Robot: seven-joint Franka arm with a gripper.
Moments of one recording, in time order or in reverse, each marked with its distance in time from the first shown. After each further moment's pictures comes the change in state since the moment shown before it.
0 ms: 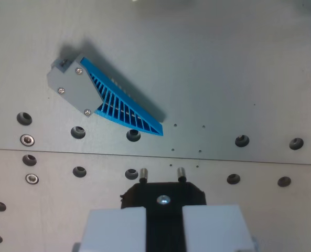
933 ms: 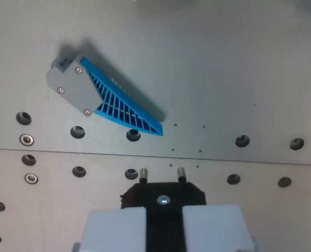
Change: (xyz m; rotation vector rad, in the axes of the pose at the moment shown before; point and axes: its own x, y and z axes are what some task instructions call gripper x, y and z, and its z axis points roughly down) arm 0.000 0.000 0.002 0.000 -0.004 -0.003
